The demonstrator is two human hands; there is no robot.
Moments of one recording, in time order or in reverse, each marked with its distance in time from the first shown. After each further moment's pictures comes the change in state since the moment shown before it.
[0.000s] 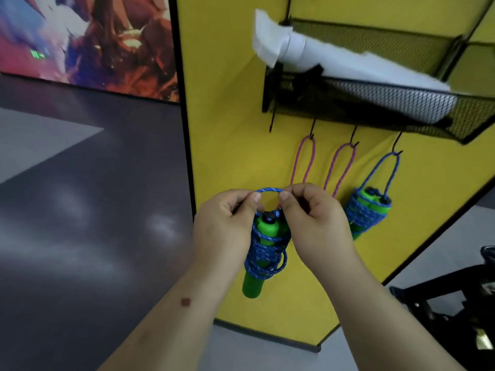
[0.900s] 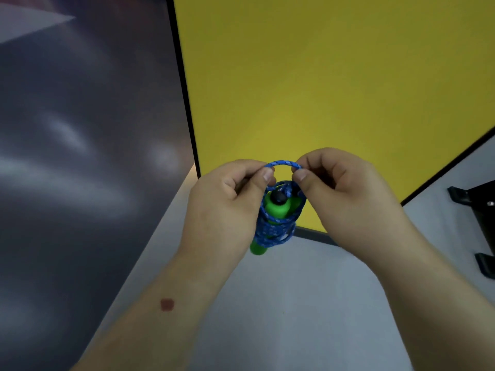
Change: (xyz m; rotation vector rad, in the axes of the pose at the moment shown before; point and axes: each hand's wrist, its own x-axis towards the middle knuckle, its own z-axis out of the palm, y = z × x) left_hand -0.230 -0.499 0.086 -0.047 -0.120 -0.048; right_hand -0.210 0.482 0.111 -0.166 -0.242 0.091
